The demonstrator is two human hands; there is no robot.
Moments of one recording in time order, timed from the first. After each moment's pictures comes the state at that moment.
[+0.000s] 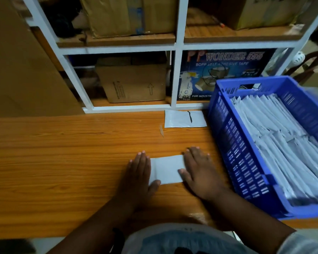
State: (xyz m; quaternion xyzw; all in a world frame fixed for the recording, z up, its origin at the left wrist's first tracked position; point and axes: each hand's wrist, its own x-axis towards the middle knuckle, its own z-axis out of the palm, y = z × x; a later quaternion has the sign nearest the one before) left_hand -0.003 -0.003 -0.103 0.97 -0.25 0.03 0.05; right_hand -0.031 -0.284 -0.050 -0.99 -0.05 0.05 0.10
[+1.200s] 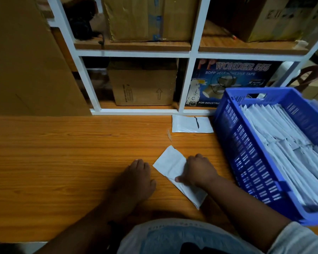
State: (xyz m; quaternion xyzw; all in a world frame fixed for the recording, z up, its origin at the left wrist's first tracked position) left_hand 0.020 0.020 -0.061 0.98 -0.18 -0.08 0.01; right_hand 0.022 -0.232 -0.021 -0.98 0.04 0.18 0.03
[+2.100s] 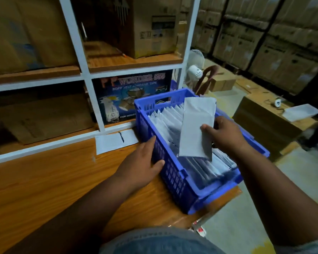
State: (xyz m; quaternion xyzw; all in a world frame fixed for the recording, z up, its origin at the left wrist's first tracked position) left_hand 0.012 -0.226 0.082 0.87 -0.38 -0.11 0.29; right_hand -0.092 -0.505 0.148 -0.86 0.33 -0.16 0.34
